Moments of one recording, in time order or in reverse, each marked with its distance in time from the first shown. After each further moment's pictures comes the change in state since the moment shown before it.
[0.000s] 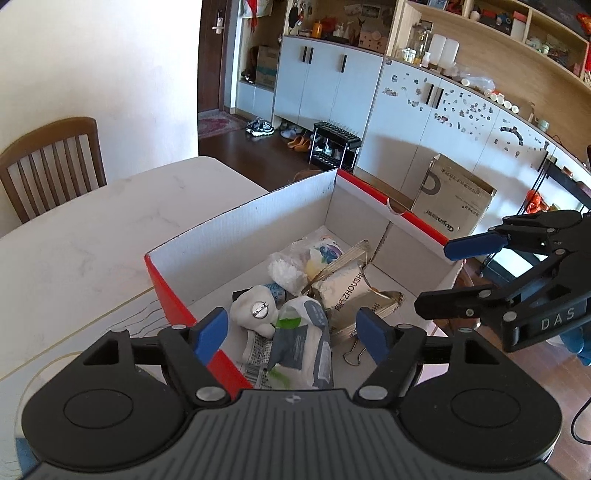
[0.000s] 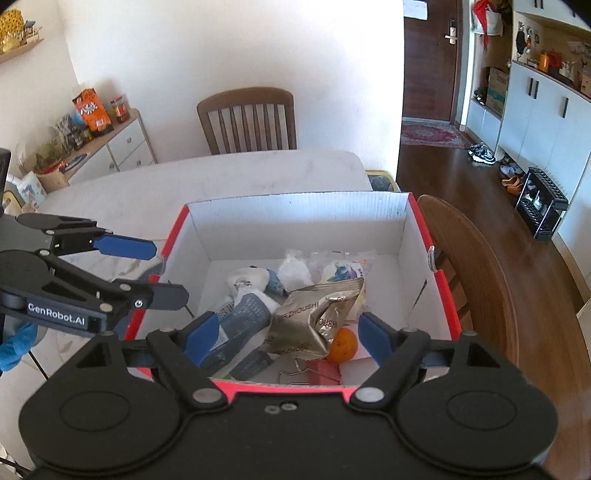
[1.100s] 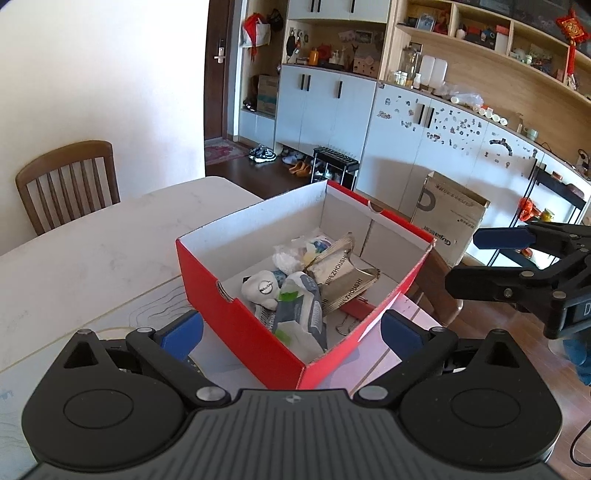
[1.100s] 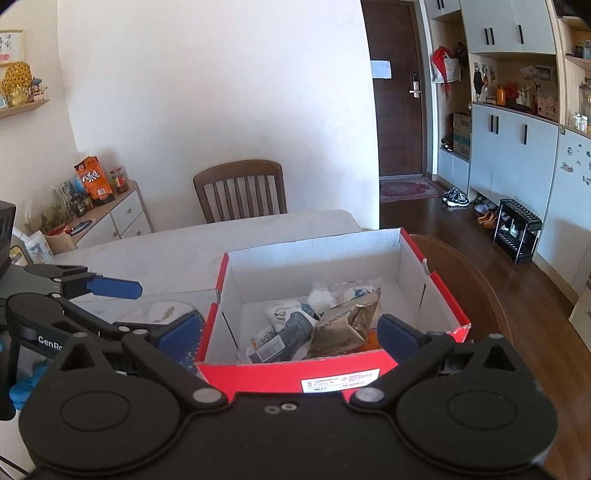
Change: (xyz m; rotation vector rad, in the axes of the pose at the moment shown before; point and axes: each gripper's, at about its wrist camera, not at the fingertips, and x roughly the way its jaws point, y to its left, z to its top) left arm -0.073 -0.004 -0.049 0.033 -0.097 0.001; right arm -0.071 0.061 -0.053 0.091 -0.250 -0.057
